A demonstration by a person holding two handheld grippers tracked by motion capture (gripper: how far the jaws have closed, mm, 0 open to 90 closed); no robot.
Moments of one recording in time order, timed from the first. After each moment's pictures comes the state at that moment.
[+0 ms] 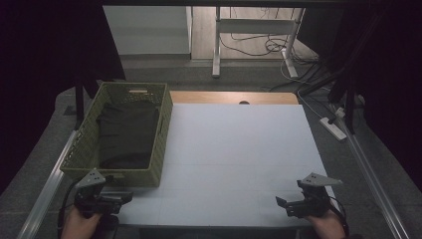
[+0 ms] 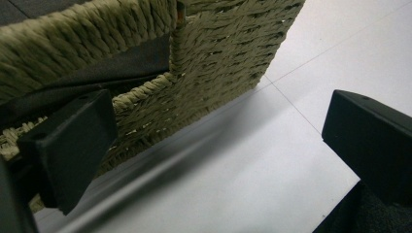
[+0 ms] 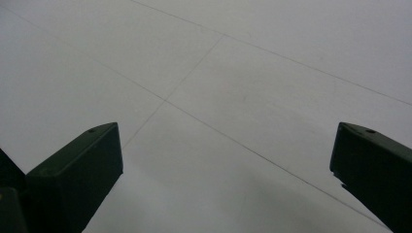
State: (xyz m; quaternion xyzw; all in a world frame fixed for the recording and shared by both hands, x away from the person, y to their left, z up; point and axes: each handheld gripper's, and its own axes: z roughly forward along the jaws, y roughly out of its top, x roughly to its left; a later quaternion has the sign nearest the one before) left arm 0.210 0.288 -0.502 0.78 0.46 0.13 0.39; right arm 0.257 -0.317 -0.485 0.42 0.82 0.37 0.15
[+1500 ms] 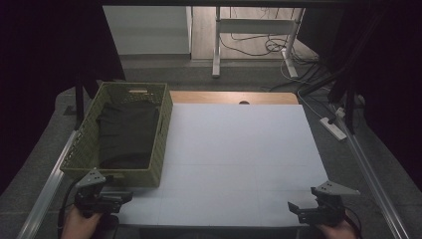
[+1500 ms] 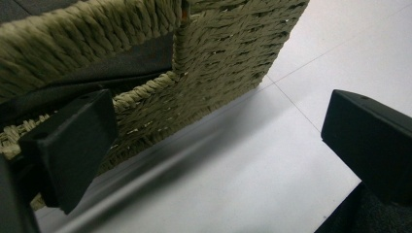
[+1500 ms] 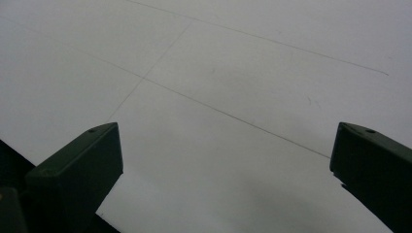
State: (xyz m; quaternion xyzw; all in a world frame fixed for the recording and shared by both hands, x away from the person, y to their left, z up) left arm 0.211 0.288 -0.502 0.78 0.47 0.13 0.39; right arm 0.234 -0.343 -0.480 0.45 0.80 0.36 0.17
